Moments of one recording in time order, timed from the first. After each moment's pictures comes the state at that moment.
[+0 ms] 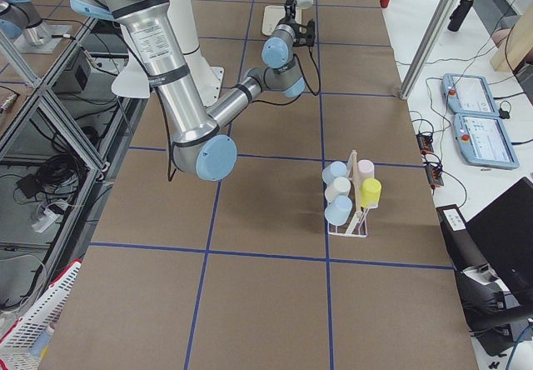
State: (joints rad) left arm -0.81 -2.06 -1.86 -2.86 -2.08 -2.80; right arm 0.72 -1.09 1.71 0.09 1.93 1.97
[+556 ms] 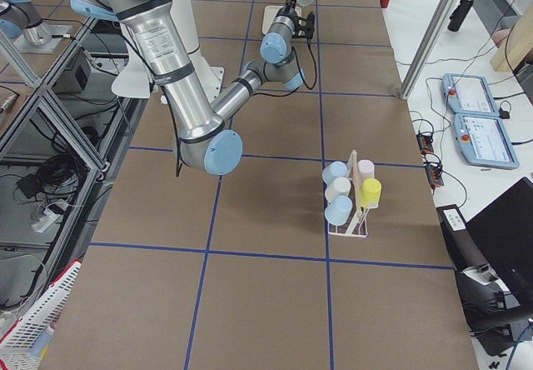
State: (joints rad) left arm -0.79 -2.12 -1.83 -2.93 -2.05 -3.04; right arm 0.71 -1.05 1.70 0.13 1.86 2.03
